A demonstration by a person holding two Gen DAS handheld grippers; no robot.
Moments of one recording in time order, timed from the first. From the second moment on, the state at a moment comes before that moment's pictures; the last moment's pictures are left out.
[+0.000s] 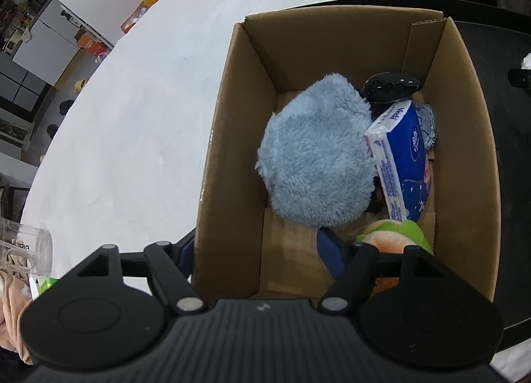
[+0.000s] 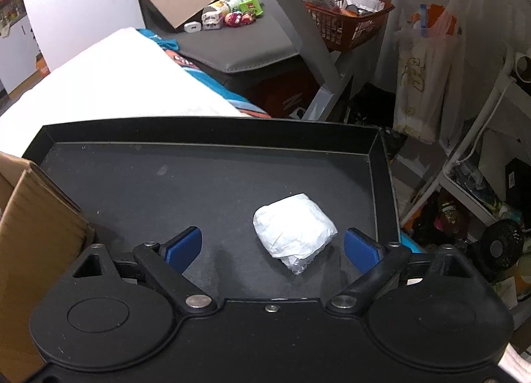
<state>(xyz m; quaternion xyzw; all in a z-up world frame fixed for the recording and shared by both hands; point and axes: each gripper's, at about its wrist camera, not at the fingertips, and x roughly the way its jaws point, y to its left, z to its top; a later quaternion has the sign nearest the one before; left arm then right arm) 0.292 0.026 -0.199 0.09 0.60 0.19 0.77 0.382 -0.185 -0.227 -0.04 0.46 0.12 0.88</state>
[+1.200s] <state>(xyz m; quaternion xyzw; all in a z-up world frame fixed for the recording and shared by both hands) 0.257 0.048 -0.175 0.04 0.57 0.15 0.81 0.323 -0.186 -0.149 -0.07 0.42 0.17 0.89</state>
